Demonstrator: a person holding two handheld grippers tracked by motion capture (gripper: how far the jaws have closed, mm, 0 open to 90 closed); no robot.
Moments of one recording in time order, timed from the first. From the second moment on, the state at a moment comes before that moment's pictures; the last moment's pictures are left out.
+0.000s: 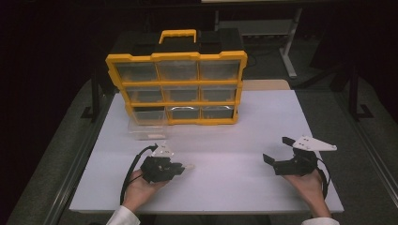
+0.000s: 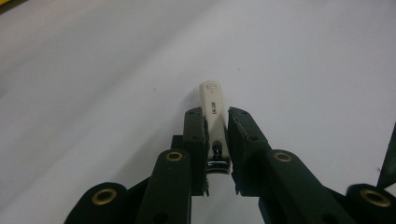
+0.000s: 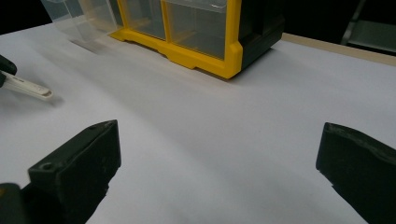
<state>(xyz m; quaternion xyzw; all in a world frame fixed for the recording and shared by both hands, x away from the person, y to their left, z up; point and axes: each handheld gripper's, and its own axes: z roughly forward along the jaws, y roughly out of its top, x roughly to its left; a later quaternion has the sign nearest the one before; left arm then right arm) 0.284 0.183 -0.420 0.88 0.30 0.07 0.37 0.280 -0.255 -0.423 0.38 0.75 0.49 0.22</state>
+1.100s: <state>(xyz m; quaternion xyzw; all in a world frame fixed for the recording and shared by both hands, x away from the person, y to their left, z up) 0.298 0.215 -0.385 0.85 0.32 0.08 0.41 0.279 -0.255 -0.423 0.38 0.75 0.49 0.22</state>
